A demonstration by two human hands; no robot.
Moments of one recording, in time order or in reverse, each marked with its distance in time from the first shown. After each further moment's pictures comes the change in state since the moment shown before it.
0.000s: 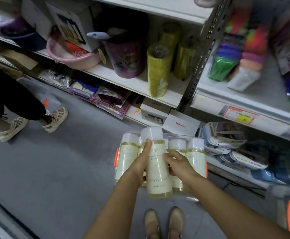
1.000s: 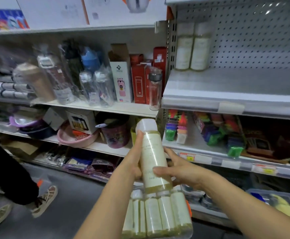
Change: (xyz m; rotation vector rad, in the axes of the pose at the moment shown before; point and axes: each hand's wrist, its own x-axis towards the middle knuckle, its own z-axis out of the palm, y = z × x) left_hand -0.251 0.121 0.031 -0.101 -0.418 0.350; right_hand -0.267 -0.138 -0.049 -0.151 -0.214 -0.475
